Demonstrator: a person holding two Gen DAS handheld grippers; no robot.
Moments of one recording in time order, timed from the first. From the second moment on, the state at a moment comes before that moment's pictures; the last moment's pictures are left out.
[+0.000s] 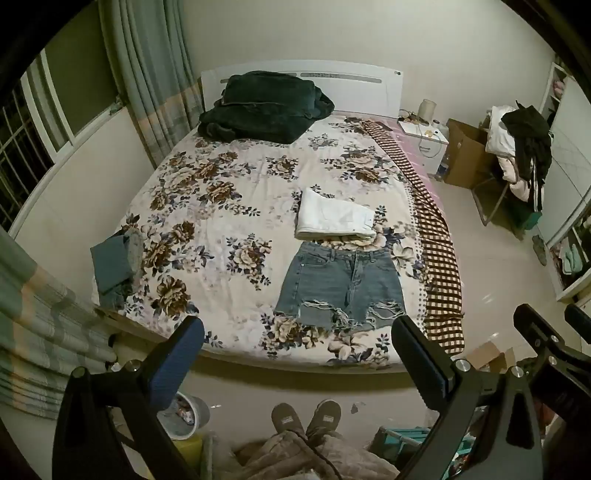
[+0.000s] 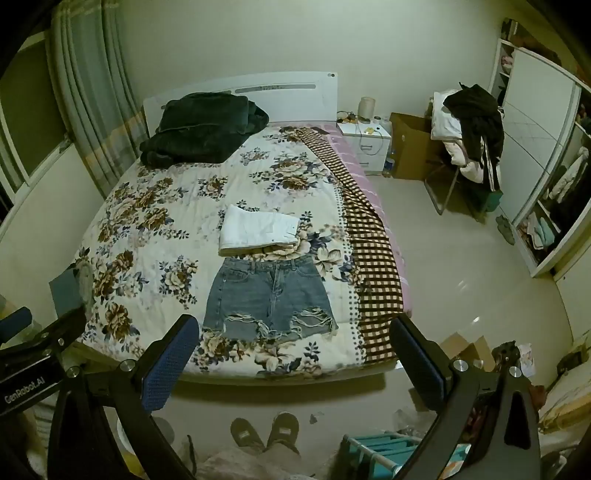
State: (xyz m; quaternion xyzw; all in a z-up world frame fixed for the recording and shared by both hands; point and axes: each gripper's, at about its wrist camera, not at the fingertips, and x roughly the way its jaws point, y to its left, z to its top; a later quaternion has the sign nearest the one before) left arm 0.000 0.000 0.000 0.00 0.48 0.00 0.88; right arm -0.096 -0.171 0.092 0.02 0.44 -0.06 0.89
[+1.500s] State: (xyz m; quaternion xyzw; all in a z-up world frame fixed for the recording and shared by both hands) left arm 0.012 0.001 0.021 0.00 0.47 0.01 0.88; right arm -0.104 -0.175 0.100 0.02 0.44 -0.06 0.89
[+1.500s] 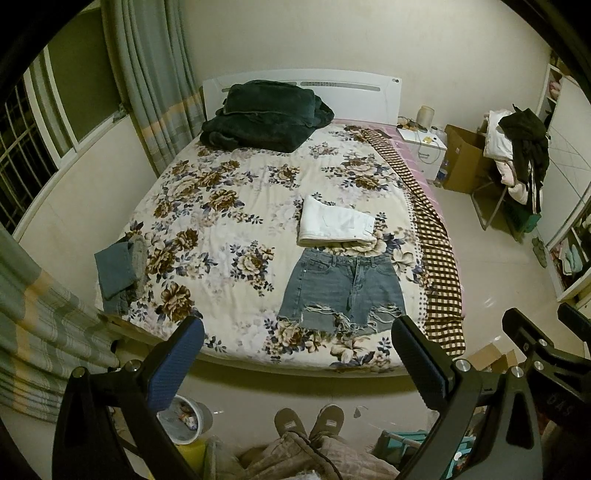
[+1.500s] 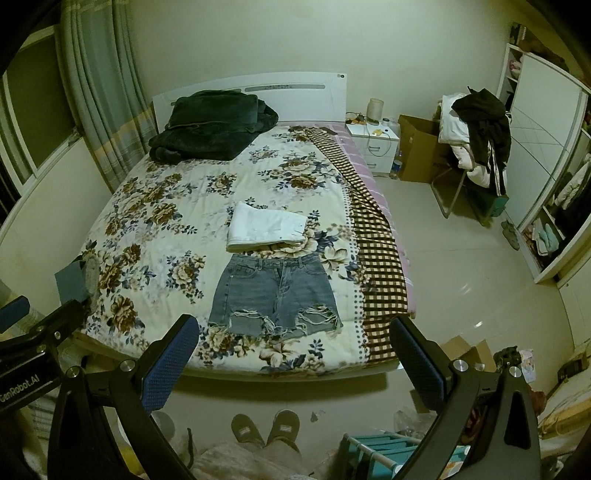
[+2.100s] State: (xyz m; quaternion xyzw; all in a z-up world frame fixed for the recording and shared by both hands) left arm 0.012 0.004 0.028 0.00 0.47 0.01 0.88; right arm -0.110 -0.164 0.103 0.02 0.44 -0.05 0.90
